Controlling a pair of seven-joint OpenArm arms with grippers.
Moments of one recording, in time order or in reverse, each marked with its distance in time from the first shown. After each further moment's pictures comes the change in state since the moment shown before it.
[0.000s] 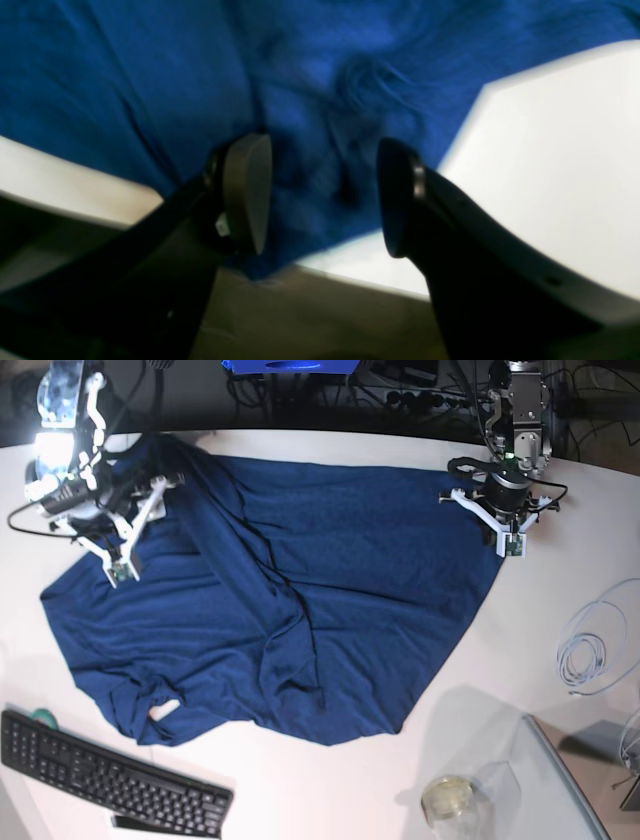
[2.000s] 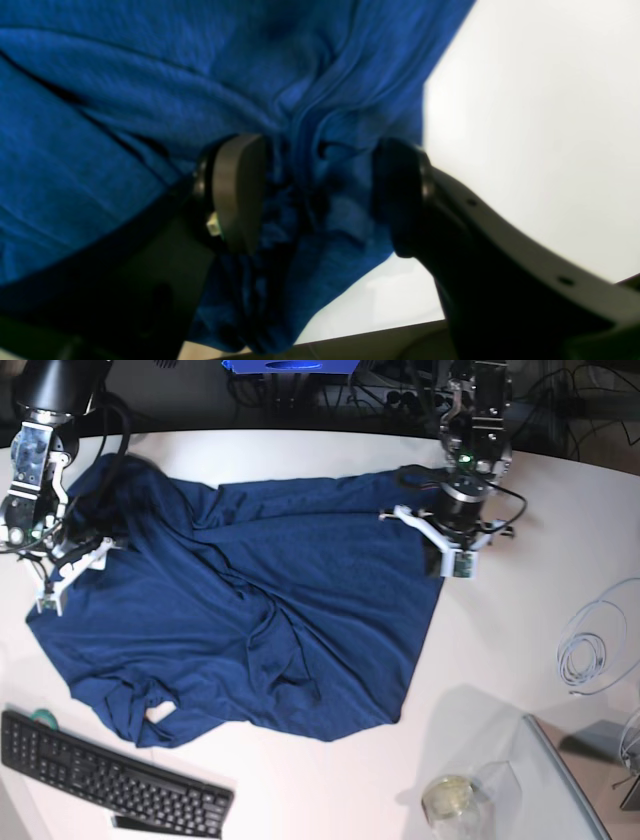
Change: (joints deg) left arm 1.0 6.1 9.7 10.0 -0.1 0.5 0.0; right arm 10.7 4.9 8.5 -16.6 -0.3 -14.4 5.5
